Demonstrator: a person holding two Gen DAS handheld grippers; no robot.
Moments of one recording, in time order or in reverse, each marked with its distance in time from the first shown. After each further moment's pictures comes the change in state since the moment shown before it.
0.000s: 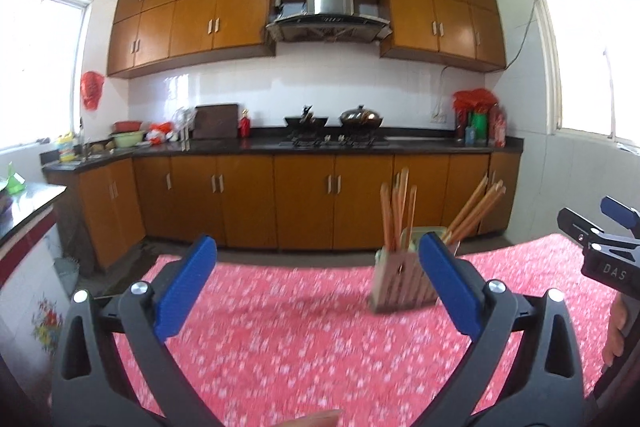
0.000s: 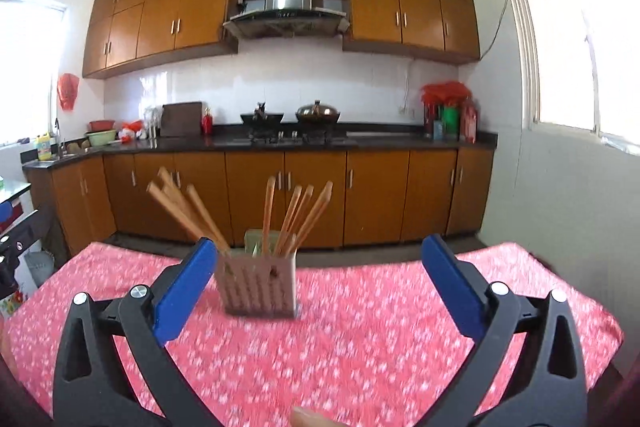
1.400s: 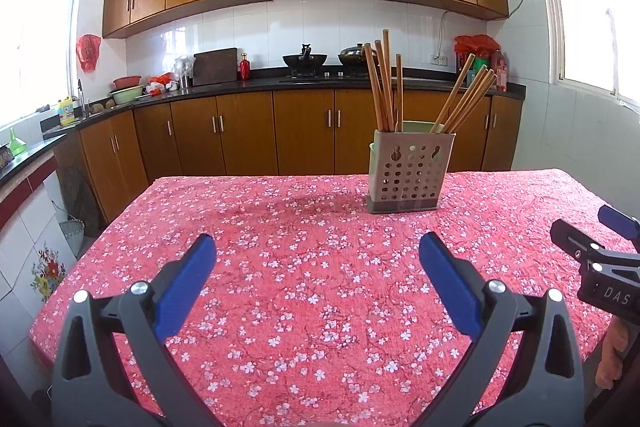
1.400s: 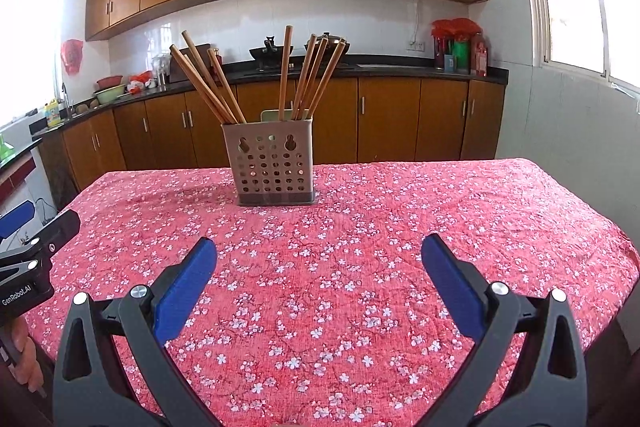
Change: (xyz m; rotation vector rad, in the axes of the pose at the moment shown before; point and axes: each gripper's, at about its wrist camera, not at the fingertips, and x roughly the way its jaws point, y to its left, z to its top) left arm -0.008 -0.017 -0.092 0.026 0.186 0.008; right arm -0.018 0.008 -0.101 0.028 0.211 0.042
